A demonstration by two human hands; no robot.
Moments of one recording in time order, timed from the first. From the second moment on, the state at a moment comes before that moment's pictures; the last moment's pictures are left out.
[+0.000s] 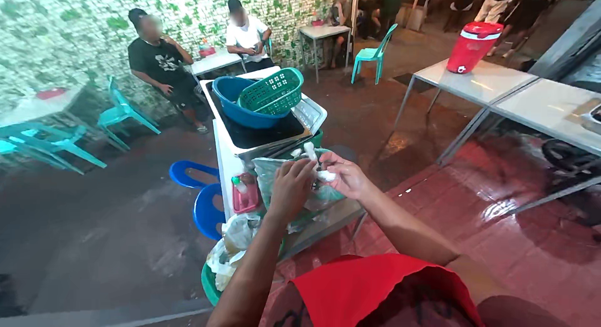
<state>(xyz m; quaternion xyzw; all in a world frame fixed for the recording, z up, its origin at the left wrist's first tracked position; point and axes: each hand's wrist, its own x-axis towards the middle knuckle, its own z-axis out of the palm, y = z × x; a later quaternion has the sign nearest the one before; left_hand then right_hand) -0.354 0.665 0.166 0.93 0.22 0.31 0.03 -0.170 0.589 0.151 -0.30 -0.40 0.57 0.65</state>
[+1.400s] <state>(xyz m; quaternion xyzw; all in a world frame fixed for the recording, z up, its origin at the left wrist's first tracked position) -0.370 0.705 0.242 0.99 0.09 0.08 -0.04 -0.228 0.605 0.142 -0.57 -0.65 -0.29 0.41</state>
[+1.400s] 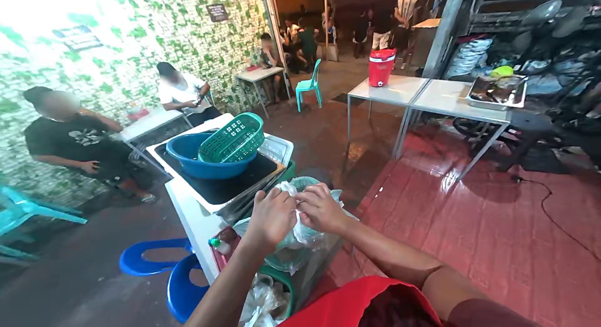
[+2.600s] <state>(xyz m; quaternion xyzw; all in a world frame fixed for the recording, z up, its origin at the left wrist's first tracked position) -0.328 0.681 0.235 0.98 0.17 -0.08 -0.04 -0.233 0.581 0.138 -0.69 -0.61 -0.11 0.37</state>
